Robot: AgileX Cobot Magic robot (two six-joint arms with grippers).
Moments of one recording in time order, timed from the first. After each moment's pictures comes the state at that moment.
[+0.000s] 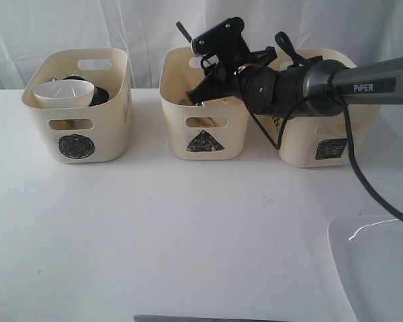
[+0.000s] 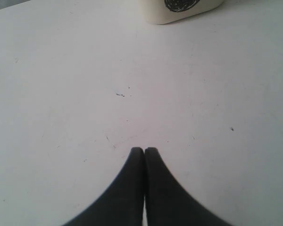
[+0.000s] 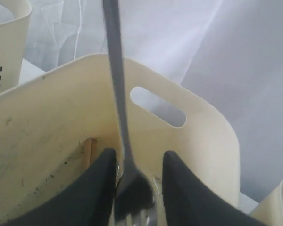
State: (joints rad) left arm 0.11 0.00 0.02 -0.31 0.50 0.56; right arm 0.32 2.11 -1.47 0.41 -0.30 -0.68
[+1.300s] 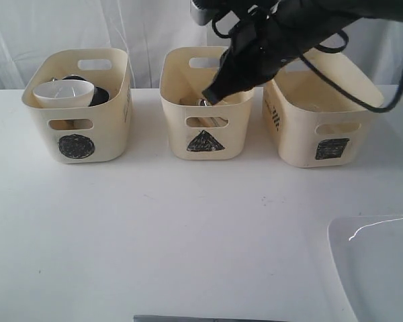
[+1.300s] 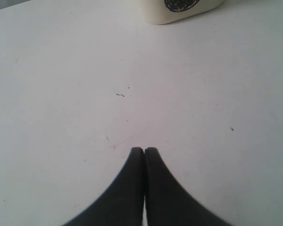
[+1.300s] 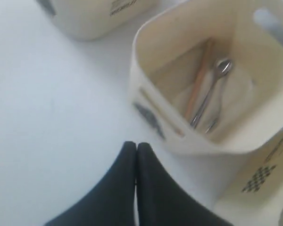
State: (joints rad) left arm 0.11 0.00 0.02 -0.31 0.50 0.56; right arm 0.31 1.69 -1.47 0.30 0.73 -0.64
